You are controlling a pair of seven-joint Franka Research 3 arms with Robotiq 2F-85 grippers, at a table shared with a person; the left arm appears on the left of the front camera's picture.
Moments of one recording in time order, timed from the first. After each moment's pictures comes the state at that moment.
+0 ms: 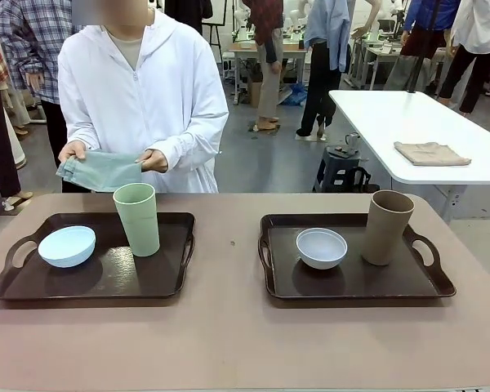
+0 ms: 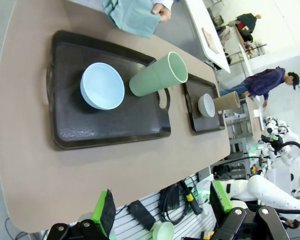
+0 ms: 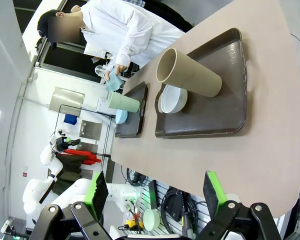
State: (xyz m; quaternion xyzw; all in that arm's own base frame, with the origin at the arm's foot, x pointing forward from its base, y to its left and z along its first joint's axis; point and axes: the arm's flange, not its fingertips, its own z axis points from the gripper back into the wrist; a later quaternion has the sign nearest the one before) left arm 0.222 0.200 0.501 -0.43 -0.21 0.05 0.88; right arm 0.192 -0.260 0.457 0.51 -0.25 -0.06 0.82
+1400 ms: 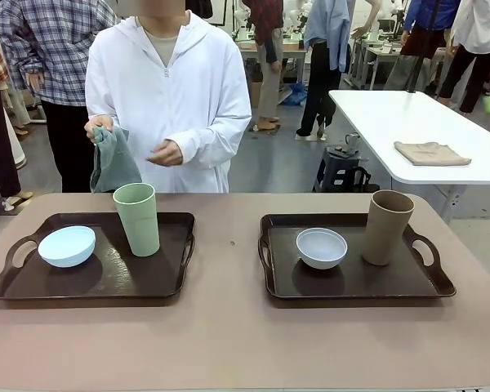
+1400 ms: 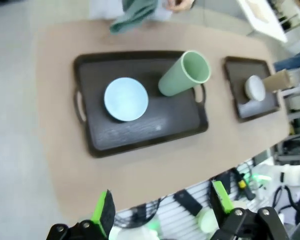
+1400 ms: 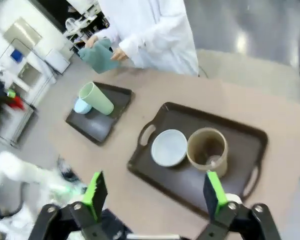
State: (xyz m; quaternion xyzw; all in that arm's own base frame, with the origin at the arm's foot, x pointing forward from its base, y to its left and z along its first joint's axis) left arm 0.274 0.114 0.629 -0.22 -0.18 -0.03 0.96; right arm 0.324 -0.071 0.615 0.30 -0.34 0.19 0.87
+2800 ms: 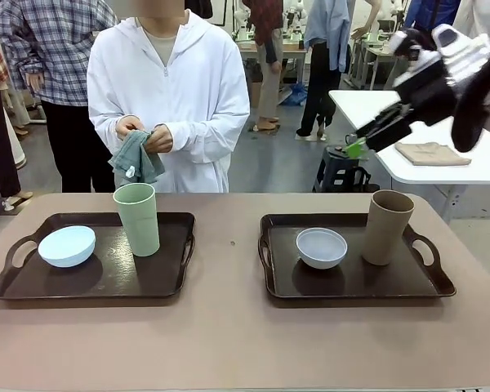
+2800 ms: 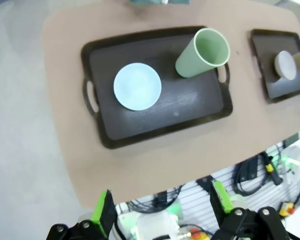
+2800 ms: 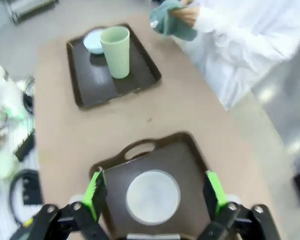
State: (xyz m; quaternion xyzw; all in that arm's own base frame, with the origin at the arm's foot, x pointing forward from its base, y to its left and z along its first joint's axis) left arm 0.316 0.046 0.631 -0.12 -0.12 -0.07 0.98; right arm 0.419 0.109 0.552 0.20 -0.35 0.53 0.75
